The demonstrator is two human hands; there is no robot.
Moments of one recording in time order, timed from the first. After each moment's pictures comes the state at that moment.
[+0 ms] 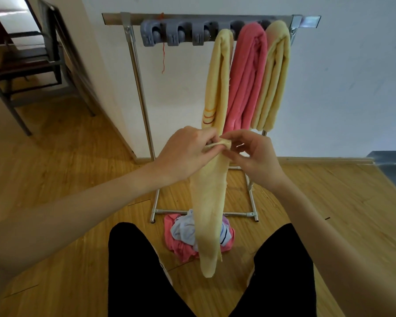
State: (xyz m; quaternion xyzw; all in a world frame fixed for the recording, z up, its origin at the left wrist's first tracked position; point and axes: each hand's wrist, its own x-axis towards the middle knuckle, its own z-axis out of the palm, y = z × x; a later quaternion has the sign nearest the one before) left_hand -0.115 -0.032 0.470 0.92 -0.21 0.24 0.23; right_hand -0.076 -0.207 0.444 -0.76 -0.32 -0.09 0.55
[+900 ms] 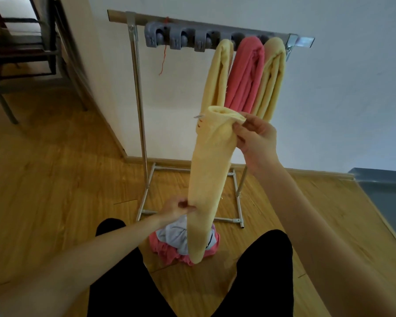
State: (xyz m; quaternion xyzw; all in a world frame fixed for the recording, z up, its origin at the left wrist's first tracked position) left_hand -0.104 -0.016 0.249 0.85 0.03 -0.07 0.53; right_hand -0.057 -0.198 0.474 -0.63 -0.09 -0.02 0.77
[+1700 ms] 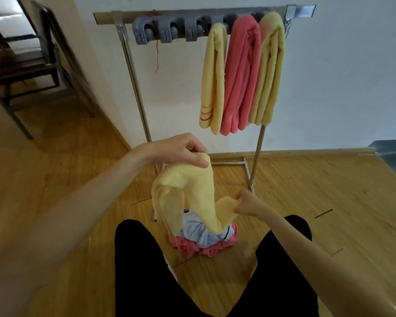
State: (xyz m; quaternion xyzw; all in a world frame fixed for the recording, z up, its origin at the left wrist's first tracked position) left_hand -0.078 0.003 0.463 0.87 -0.22 -0.21 0.39; right_hand -0.062 -0.226 0.298 -0.92 -0.04 0.28 0.28
